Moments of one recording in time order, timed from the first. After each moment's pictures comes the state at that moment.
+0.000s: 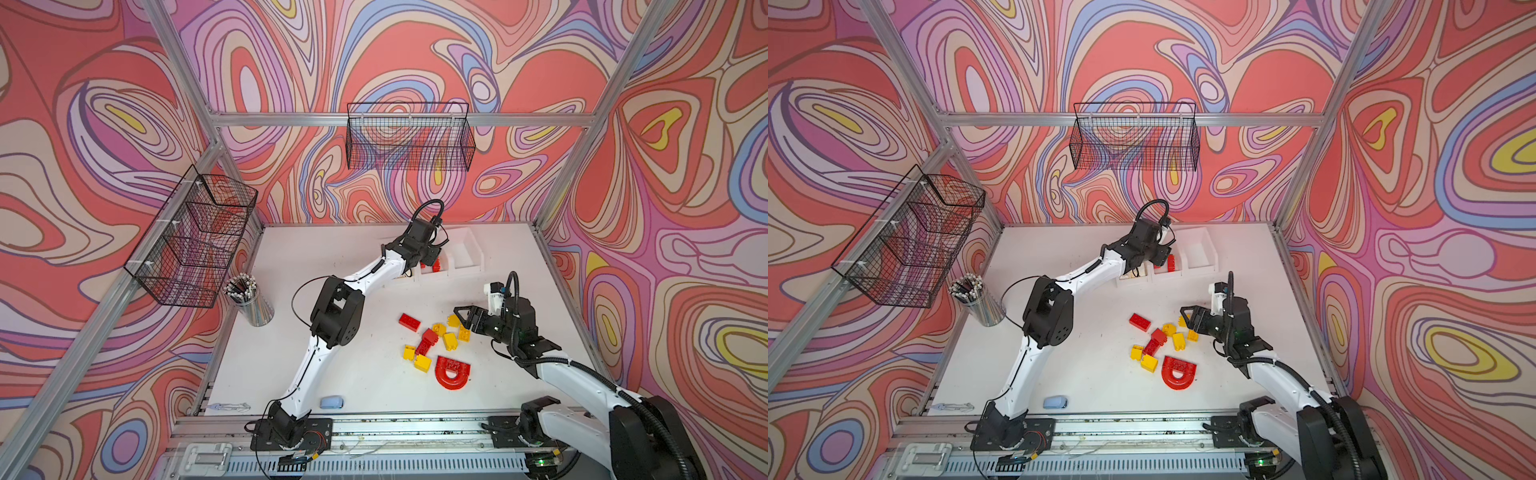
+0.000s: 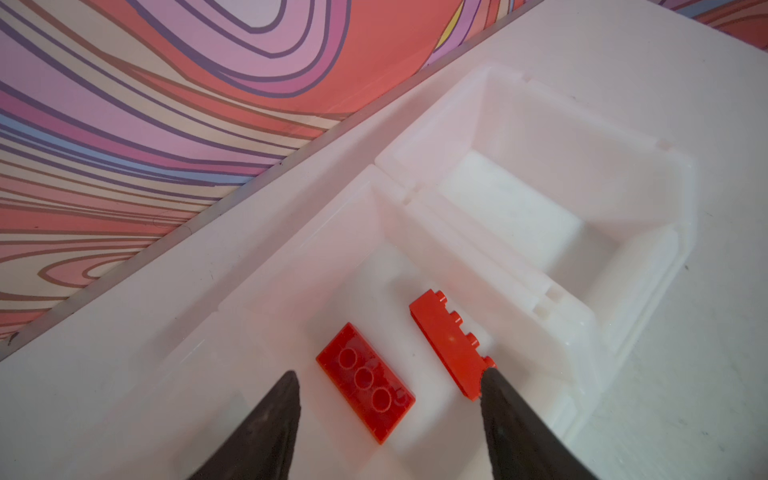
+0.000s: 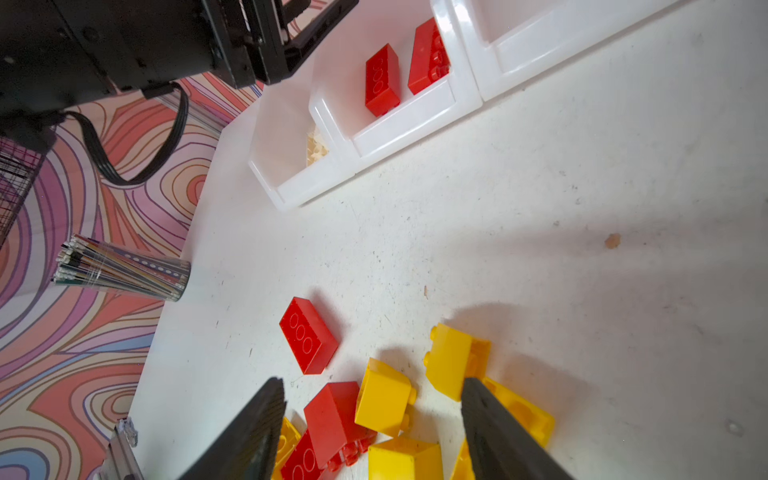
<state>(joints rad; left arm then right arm) -0.65 2.35 2.06 -0.37 -0.11 0.03 0.24 1.07 0.39 0.16 -0.38 0.58</state>
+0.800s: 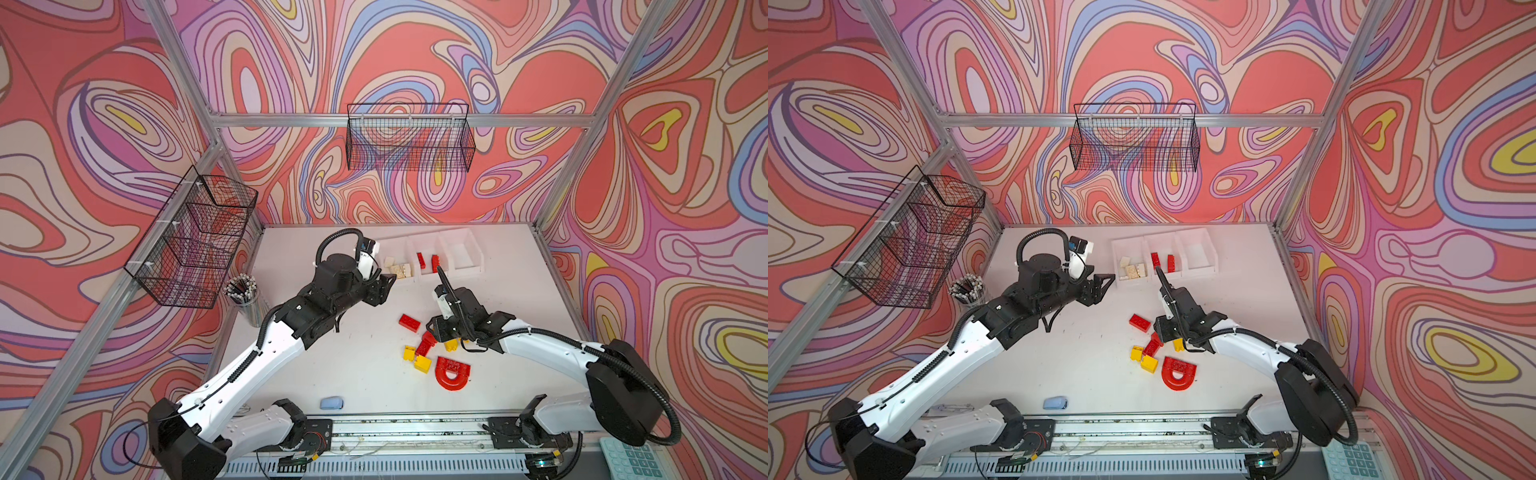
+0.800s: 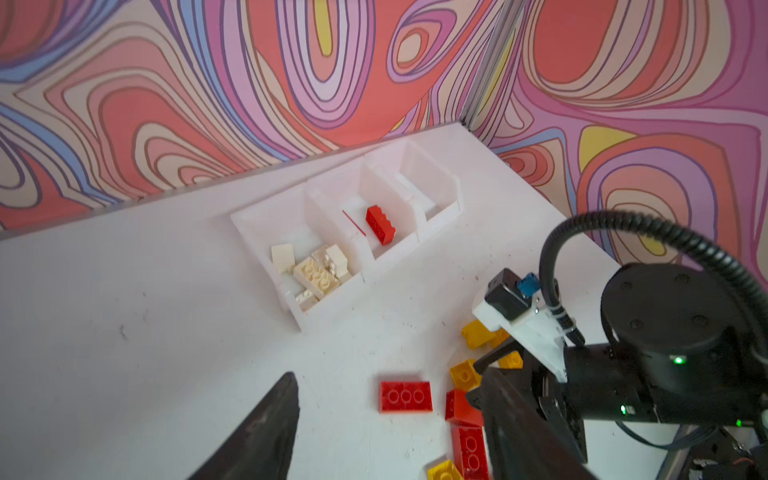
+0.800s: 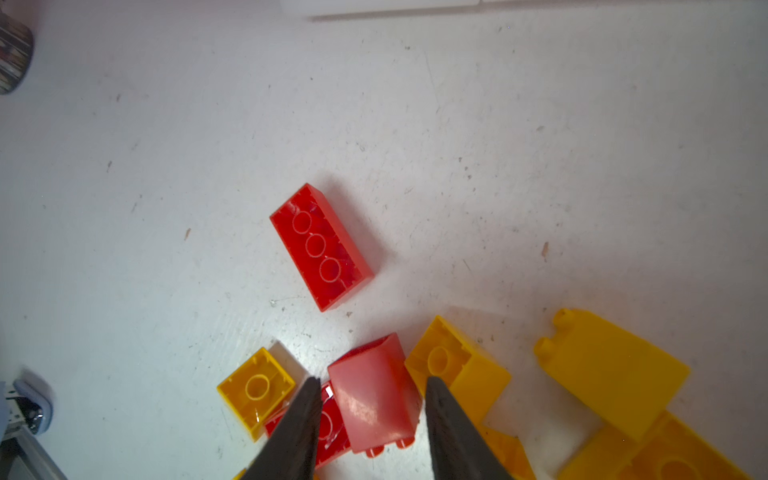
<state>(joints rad) -0.64 1.10 1.01 -0.35 0.01 -0.22 0.65 1.40 0.74 -0.26 -0.08 0.35</state>
